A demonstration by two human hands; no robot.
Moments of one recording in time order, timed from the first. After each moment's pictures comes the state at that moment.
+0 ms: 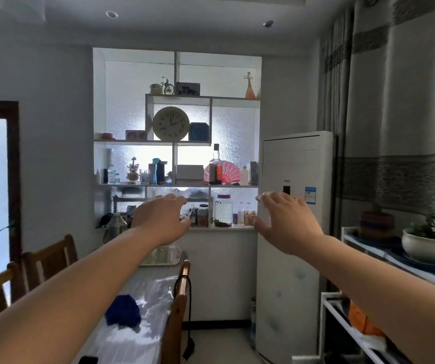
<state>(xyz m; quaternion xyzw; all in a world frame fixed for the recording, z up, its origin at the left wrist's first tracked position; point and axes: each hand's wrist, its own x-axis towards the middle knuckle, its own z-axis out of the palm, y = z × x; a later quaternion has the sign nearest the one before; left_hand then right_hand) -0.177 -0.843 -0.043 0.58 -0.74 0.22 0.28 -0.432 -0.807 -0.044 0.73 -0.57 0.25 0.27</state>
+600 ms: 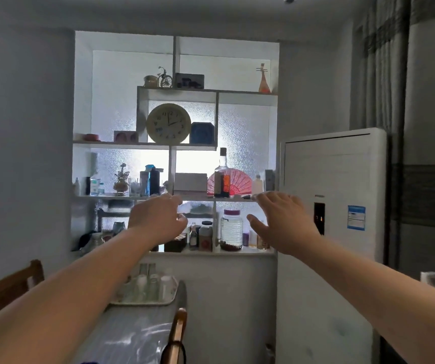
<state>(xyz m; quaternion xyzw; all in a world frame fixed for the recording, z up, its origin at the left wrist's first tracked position) -0.169 -1.196 -0.017 0.59 -0.71 0.23 0.29 -0.425 -1.171 -0.019 0.74 -0.54 0.27 0.30</state>
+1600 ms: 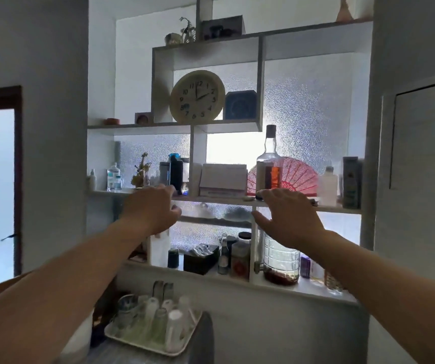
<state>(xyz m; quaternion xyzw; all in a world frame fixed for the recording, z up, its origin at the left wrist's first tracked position) -0.196 -1.624 -0.021 0.69 -0.61 0.28 0.26 -0.461 -1.682 -0.028 0.81 -0.41 0.32 0.26</state>
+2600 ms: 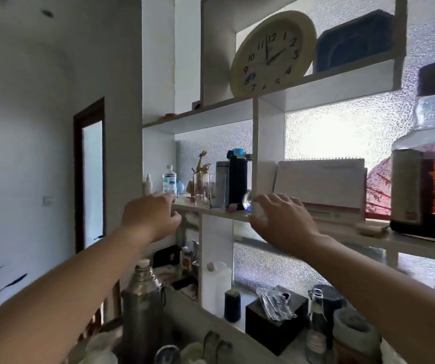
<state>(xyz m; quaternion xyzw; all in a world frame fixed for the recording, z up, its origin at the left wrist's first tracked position) -0.008 -1.922 -0.026 0.81 -0.44 0.34 0.18 -0.223 -2.084 -0.032 0.89 -0.23 0.36 0.15</state>
